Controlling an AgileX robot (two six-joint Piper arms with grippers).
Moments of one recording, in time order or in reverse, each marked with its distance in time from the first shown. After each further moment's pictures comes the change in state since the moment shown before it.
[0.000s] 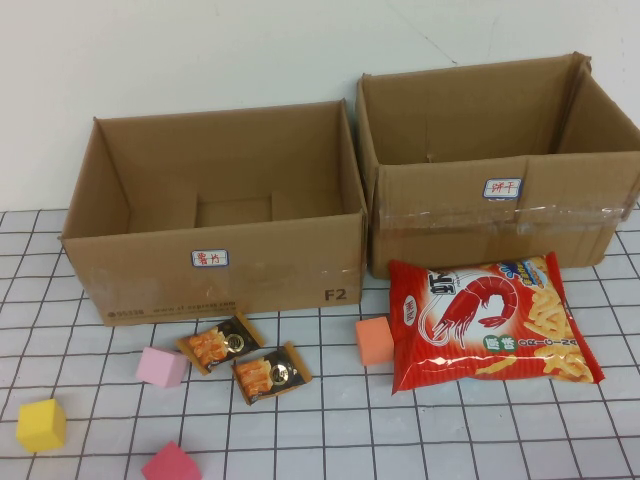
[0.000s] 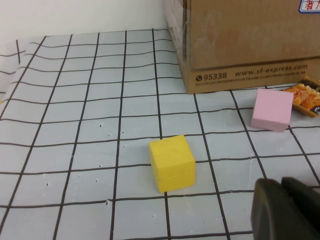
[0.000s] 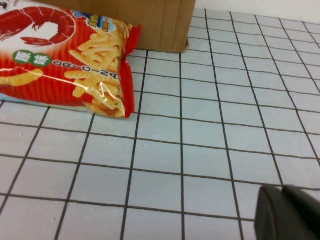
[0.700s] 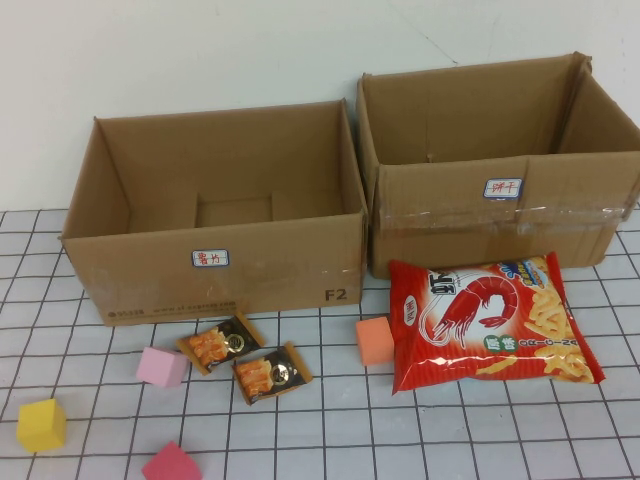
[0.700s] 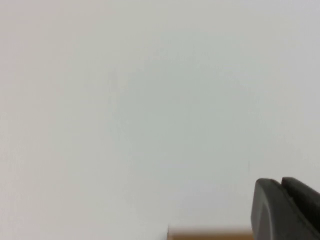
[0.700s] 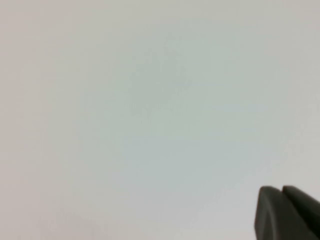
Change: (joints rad) right arm 0.000 0.000 0.004 -0.006 -0.939 0.033; left arm 0.000 0.000 0.010 -0.018 -0.742 -0.035
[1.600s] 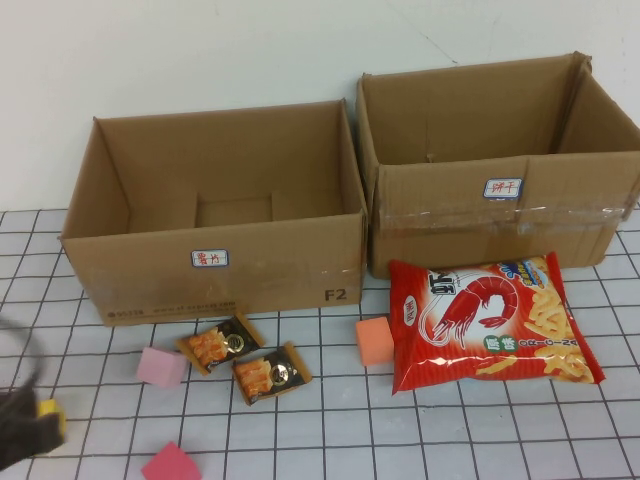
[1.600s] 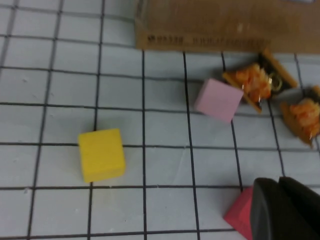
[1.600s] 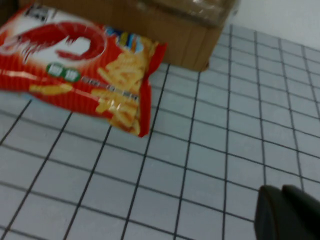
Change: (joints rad) right arm 0.000 0.314 -0.316 0.128 1.044 -0.297; left arm 0.000 0.762 -0.545 -0.220 0.932 0.051
